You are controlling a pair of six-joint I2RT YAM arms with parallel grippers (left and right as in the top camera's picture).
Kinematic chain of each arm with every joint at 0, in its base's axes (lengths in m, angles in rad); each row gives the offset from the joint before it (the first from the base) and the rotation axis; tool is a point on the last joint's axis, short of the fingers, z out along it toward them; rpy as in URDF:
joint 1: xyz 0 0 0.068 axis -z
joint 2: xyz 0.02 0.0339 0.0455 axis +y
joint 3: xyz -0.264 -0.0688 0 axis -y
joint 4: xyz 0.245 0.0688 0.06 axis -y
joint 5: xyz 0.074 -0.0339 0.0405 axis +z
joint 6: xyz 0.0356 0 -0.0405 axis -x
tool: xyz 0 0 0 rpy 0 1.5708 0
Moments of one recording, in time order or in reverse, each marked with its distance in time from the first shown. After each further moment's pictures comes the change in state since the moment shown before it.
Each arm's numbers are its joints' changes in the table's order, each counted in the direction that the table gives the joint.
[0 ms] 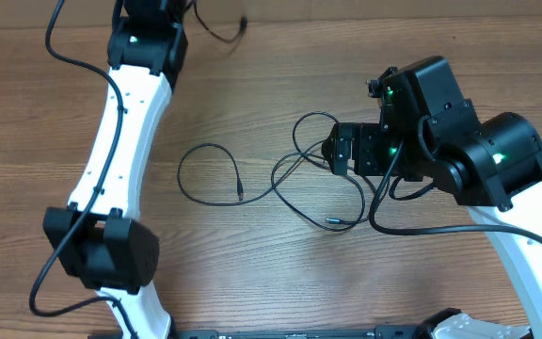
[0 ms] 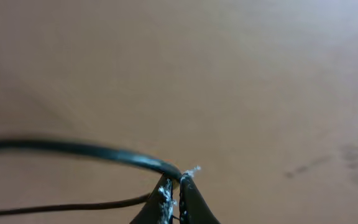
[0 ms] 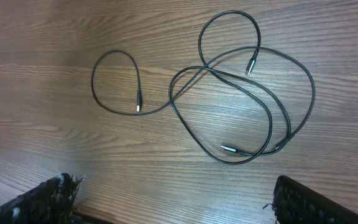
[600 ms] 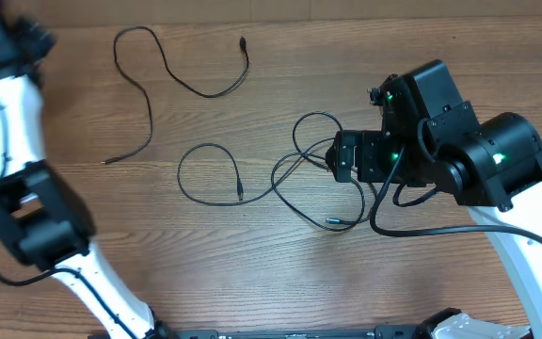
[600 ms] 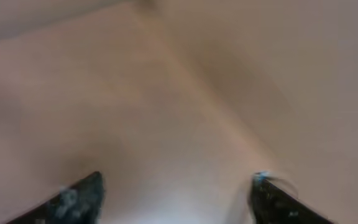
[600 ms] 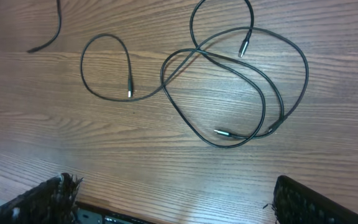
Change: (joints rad) left arm -0.637 0.248 -0.003 -0.472 0.016 -0.497; right arm 0.000 0.000 0.000 -0.063 0.001 0.000
